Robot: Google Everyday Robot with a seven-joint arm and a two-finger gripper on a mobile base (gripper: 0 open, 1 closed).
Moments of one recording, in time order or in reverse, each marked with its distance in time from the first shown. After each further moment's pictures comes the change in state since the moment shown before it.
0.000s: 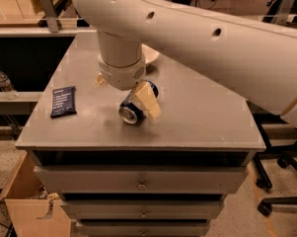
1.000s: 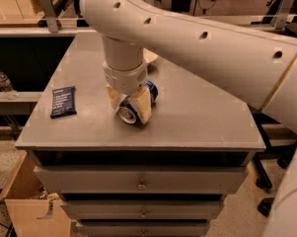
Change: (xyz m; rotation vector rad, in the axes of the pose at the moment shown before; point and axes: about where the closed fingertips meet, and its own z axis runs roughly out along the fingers) arm 0.008 0.004 0.027 -0.079 -0.058 -0.052
